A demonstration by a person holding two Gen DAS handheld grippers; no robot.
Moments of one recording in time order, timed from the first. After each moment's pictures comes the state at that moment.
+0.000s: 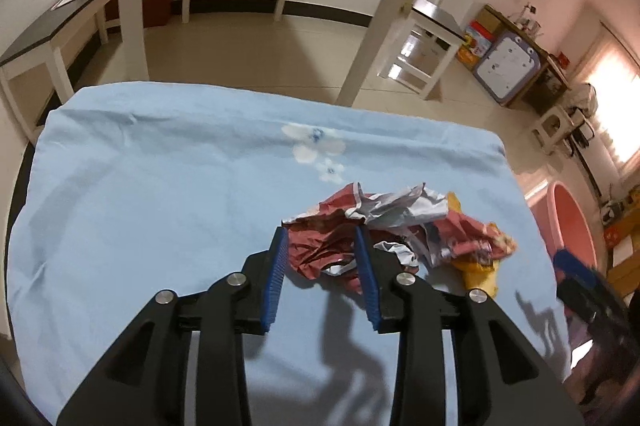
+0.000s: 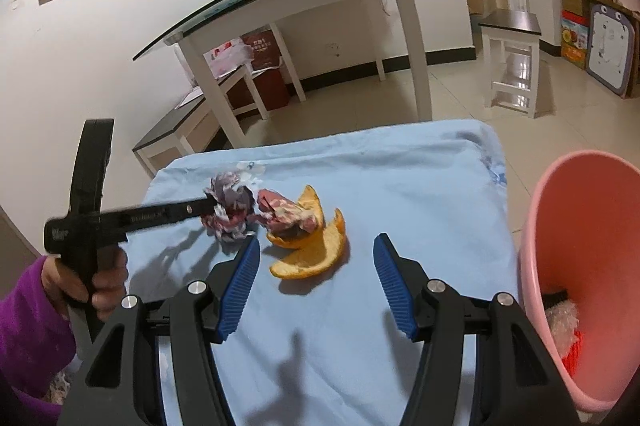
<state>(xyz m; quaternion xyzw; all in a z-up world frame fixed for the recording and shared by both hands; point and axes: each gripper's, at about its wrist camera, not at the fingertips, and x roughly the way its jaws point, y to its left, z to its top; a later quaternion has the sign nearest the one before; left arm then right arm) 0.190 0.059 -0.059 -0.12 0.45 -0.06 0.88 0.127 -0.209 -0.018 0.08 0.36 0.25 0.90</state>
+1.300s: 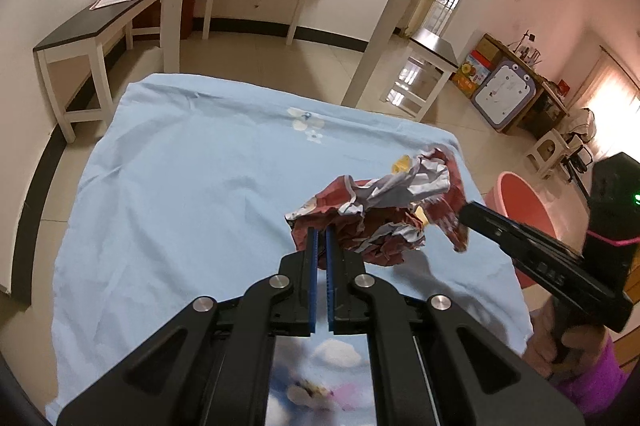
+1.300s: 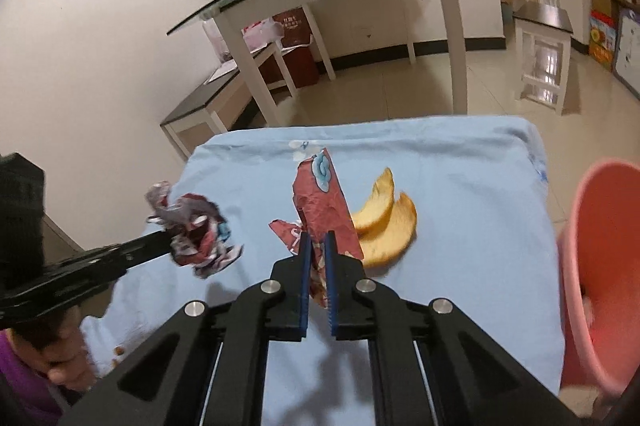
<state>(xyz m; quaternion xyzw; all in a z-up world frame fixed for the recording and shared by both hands) 0.063 0.043 -0.004 -0.15 0.41 -0.03 0.90 0.102 -0.179 0.000 0.07 0.40 0.29 0.87</state>
